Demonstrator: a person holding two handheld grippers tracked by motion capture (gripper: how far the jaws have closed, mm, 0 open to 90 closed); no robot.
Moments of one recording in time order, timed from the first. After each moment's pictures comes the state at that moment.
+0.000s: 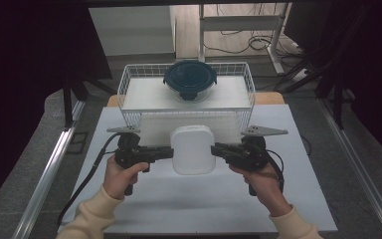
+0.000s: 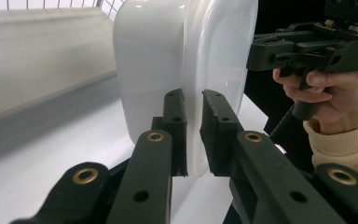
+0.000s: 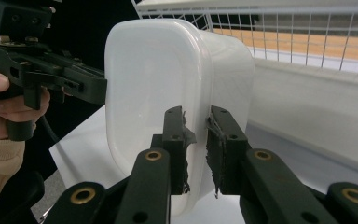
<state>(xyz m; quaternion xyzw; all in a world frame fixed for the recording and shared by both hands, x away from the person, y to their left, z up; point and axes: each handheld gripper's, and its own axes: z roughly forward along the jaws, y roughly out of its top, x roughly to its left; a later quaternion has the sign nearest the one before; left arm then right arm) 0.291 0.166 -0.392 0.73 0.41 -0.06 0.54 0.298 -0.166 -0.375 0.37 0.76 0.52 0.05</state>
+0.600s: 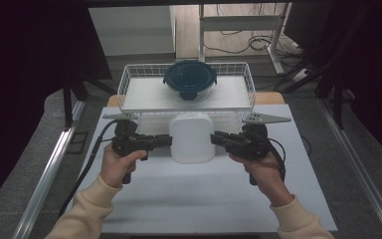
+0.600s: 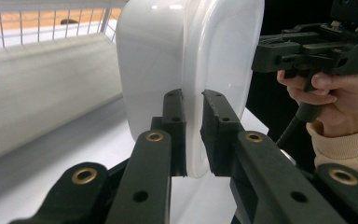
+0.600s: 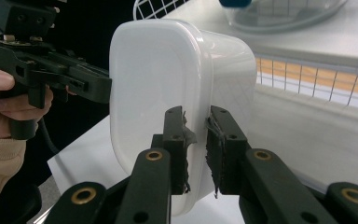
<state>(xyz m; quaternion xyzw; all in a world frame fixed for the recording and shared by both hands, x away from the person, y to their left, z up) 0.305 0.170 -0.362 0.73 0.40 -0.04 0.55 0.308 -0.161 -0.344 0.36 0.76 0.54 0.06</state>
